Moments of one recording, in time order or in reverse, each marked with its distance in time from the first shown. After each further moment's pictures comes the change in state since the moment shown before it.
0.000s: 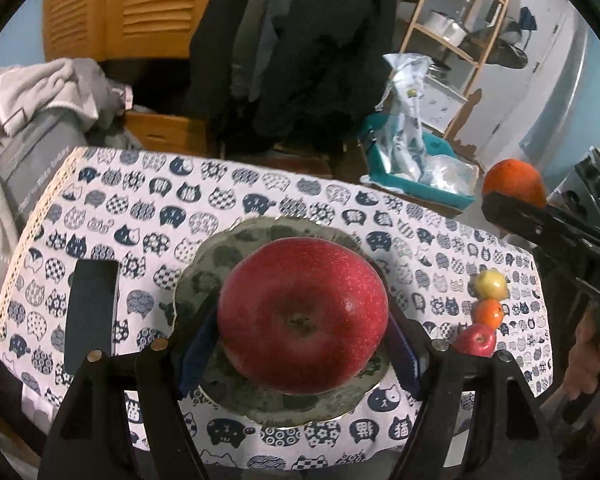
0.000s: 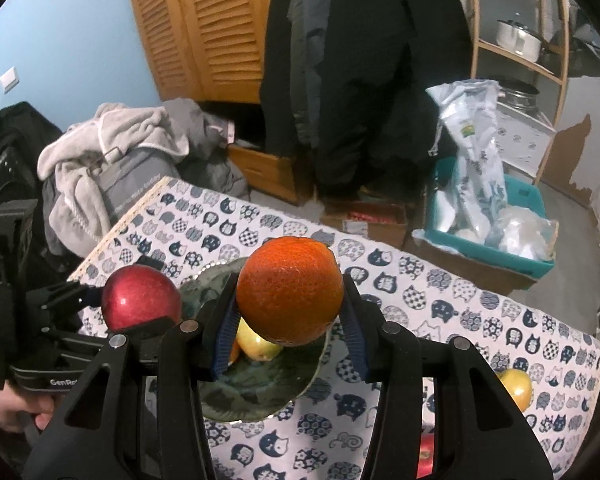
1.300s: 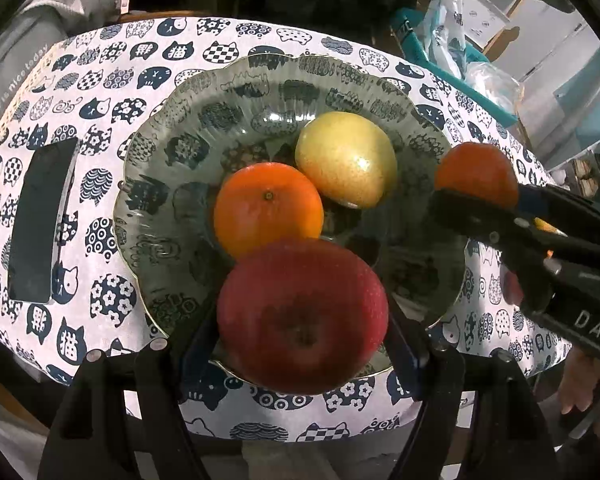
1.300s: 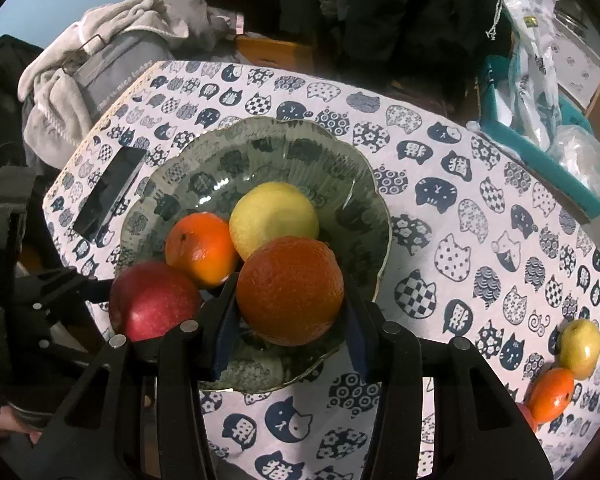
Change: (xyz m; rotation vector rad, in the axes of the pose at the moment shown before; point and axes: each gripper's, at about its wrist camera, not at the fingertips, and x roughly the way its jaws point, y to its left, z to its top) left arm 0.091 0.003 -0.065 -0.033 0.324 0.055; right arm 0.111 0.011 -0.076 -0.001 0.332 0.063
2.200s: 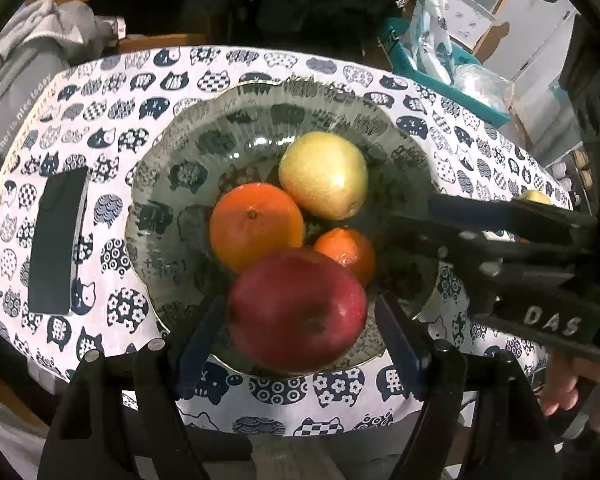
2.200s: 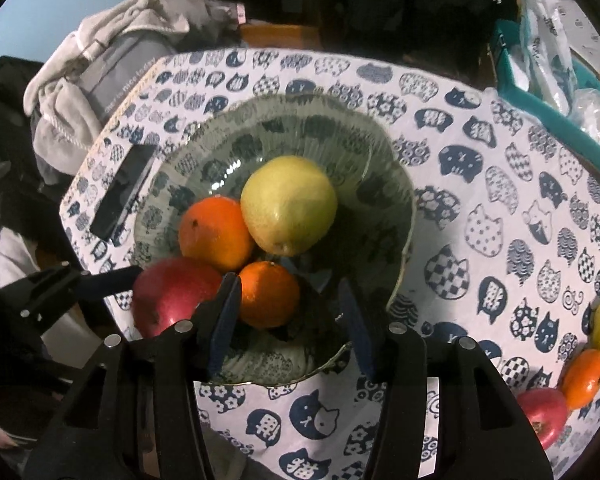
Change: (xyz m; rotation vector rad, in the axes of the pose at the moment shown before) left arm -0.022 -0.015 0.001 0.049 -0.056 0.034; right arm 0.002 -0.010 -0.003 0.088 0.026 0.088
